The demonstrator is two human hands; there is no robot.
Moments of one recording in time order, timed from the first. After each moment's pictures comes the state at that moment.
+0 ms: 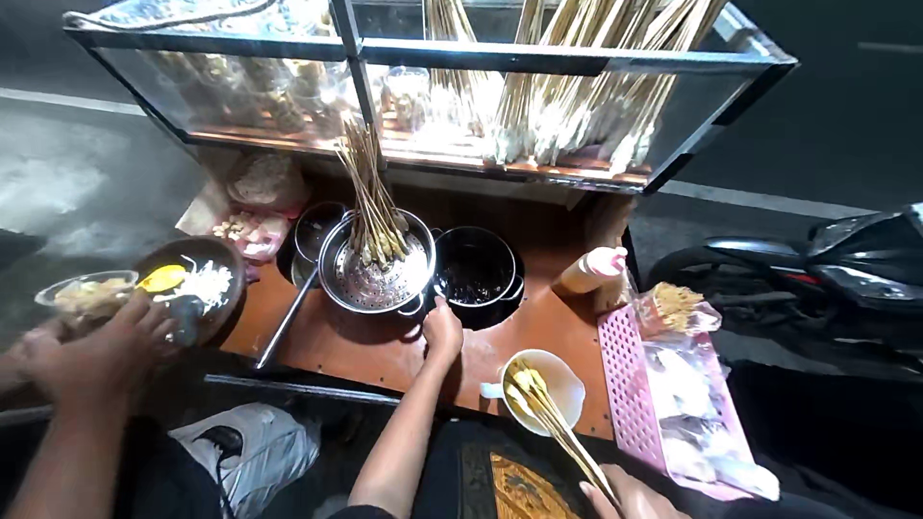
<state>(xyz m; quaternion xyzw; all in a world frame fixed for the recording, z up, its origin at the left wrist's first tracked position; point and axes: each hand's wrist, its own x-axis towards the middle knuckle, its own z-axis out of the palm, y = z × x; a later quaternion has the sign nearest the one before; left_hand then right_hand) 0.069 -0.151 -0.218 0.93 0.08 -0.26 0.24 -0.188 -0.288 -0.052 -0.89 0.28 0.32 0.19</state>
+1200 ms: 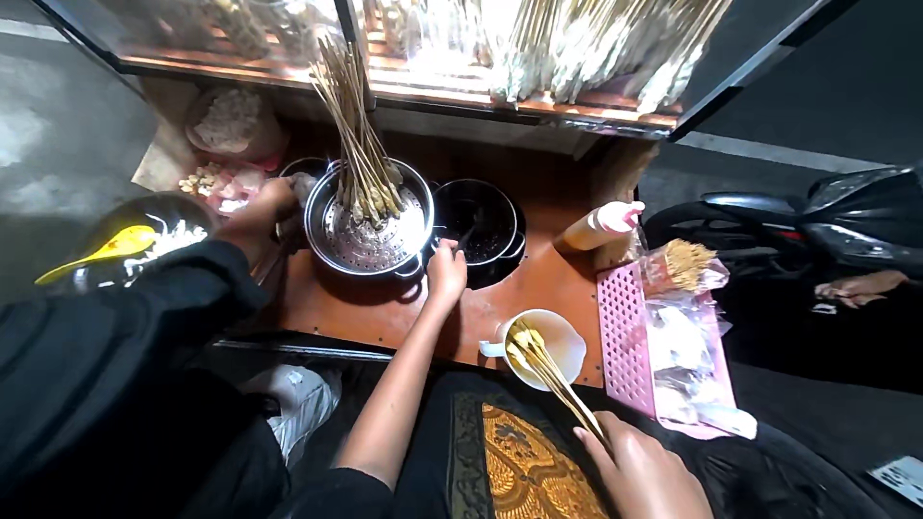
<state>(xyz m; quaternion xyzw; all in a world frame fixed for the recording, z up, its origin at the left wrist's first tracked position) 0.088 -0.145 -0.191 0.86 0.05 -0.22 0.46 -0.169 -0.278 -0.046 -0.89 0.29 0.32 0.16</state>
